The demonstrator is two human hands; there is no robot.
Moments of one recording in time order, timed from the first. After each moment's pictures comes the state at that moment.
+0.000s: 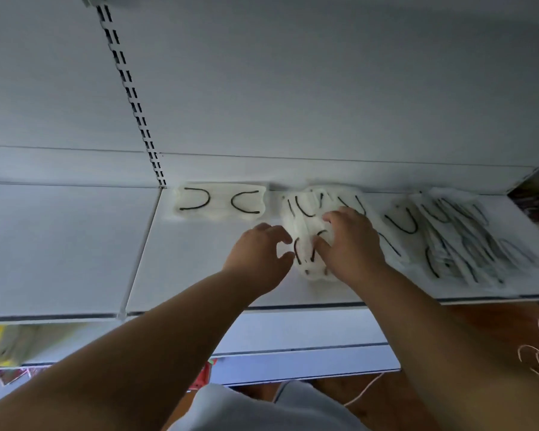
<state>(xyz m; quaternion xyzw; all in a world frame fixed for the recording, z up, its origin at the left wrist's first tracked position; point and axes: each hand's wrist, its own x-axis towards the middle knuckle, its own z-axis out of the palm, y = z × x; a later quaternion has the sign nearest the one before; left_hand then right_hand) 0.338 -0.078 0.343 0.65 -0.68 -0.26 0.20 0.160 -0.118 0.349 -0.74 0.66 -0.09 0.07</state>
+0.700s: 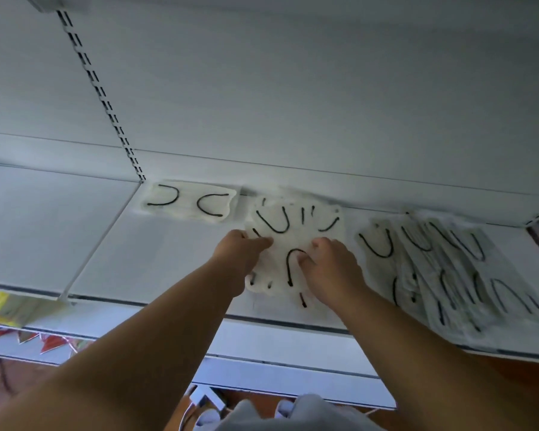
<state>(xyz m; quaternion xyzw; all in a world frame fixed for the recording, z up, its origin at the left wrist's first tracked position) 0.246 -0.121 0.340 0.73 -0.23 -0.50 0.41 0.081 -0.146 0.336 -0.73 0.65 -0.07 0.22</state>
